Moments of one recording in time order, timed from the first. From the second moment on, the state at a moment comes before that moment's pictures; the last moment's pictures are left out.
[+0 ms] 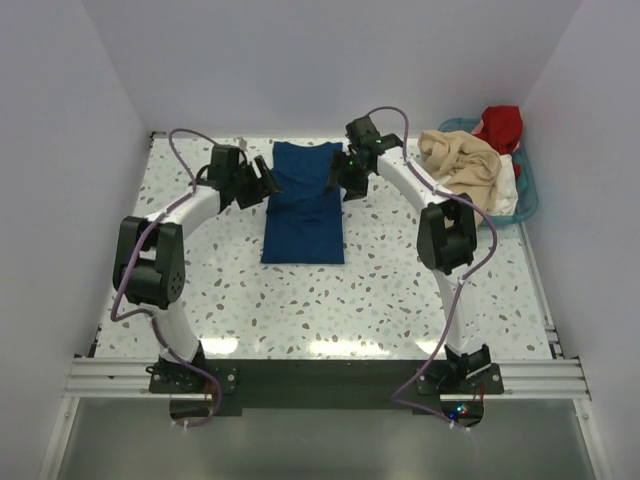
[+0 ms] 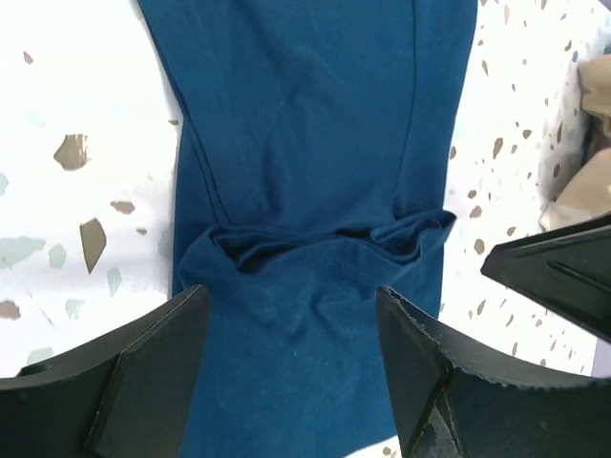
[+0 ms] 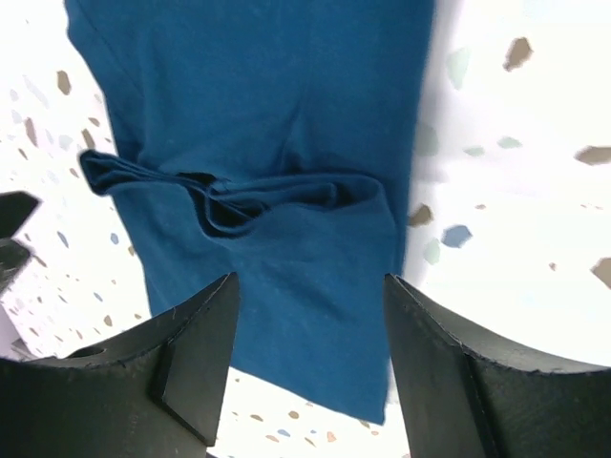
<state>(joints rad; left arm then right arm) -0.18 1.84 1.27 -0.17 0.25 -0.61 0.42 2.32 2.14 -0.88 -0.22 0.58</state>
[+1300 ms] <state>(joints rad) -0.18 1.46 0.67 -0.14 0.25 -0.59 0.51 1.97 1.35 -0.62 -0.33 0.59</state>
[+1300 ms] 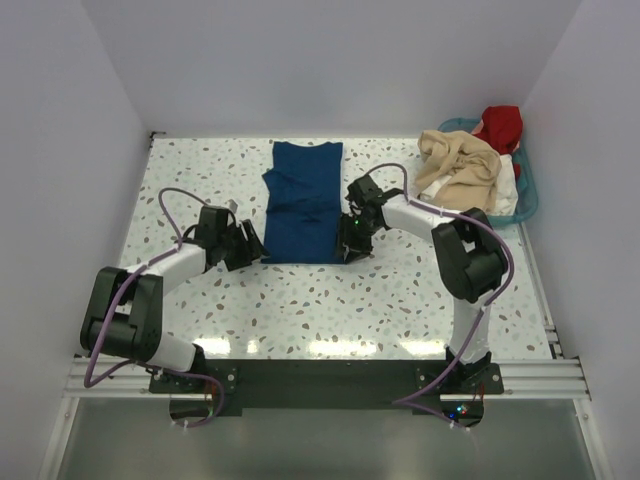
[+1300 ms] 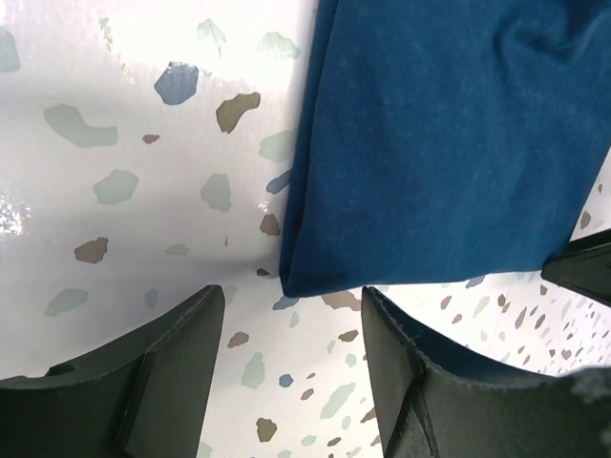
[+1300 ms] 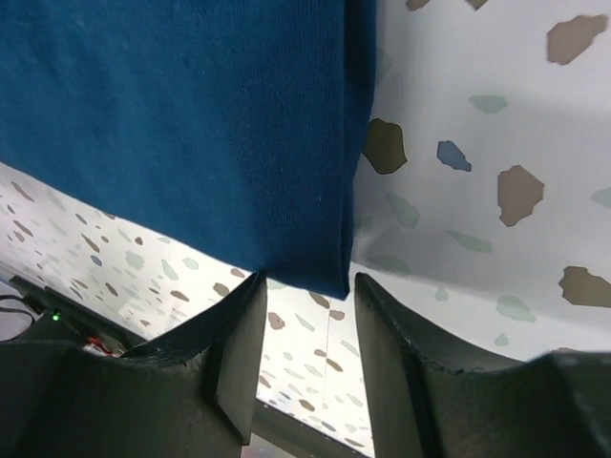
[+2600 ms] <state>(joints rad) -0.24 1.55 0.68 -0.08 0.25 -0.60 0.53 2.00 1.36 -0.64 -0.32 0.59</state>
